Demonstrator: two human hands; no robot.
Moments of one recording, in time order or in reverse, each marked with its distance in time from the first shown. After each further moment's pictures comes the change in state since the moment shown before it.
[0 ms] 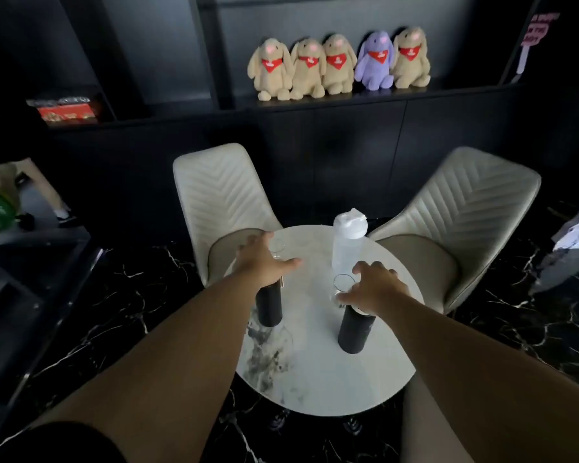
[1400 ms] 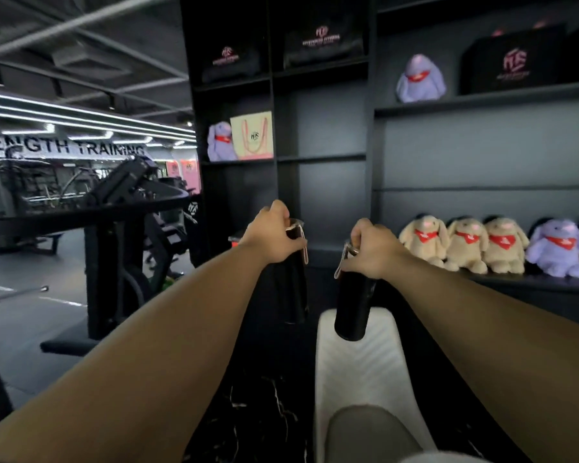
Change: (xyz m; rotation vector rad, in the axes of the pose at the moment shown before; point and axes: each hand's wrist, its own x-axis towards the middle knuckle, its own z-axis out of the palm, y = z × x) left_hand 0.110 -0.046 -0.499 0.117 0.604 0.151; right_hand 0.068 -0.473 -0.273 0.230 0.347 -0.786
